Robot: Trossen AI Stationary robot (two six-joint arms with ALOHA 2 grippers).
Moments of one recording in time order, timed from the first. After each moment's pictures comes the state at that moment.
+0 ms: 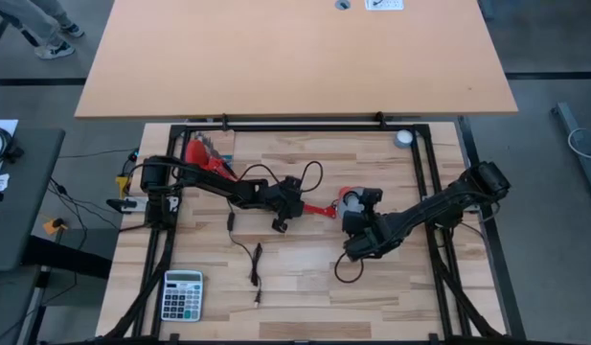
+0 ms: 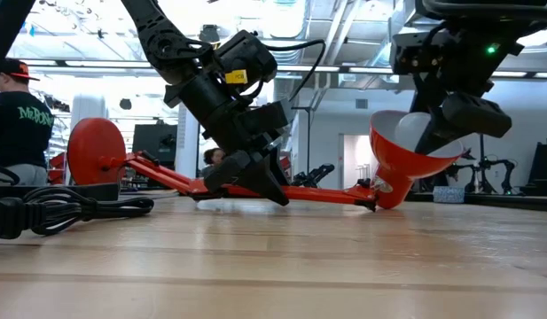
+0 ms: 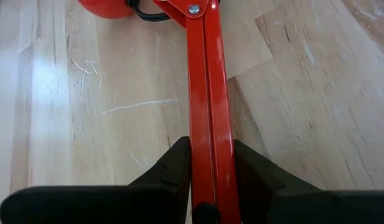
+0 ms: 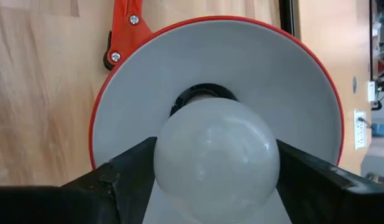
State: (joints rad) left arm 0.07 1.90 1.00 0.15 -0.11 0.58; right arm 0.39 1.62 1.01 -1.00 0.83 0.45
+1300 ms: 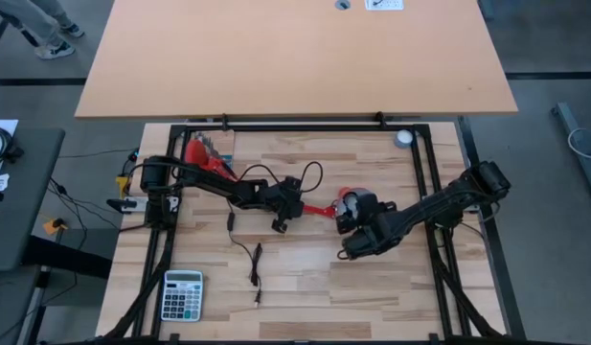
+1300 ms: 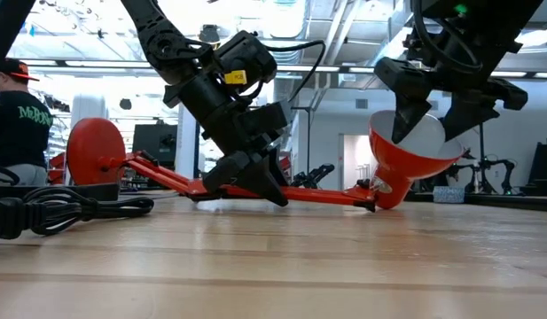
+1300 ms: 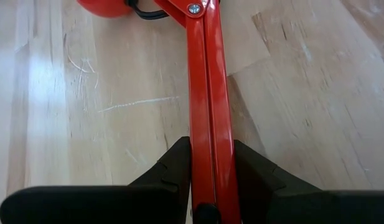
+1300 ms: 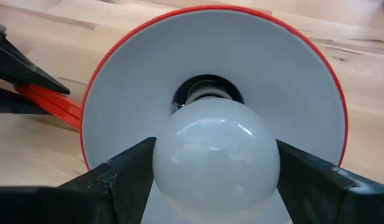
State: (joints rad) left arm 0.07 1.90 1.00 0.15 -0.10 0.58; right arm 0.39 1.62 1.02 -0.99 0.77 1.70
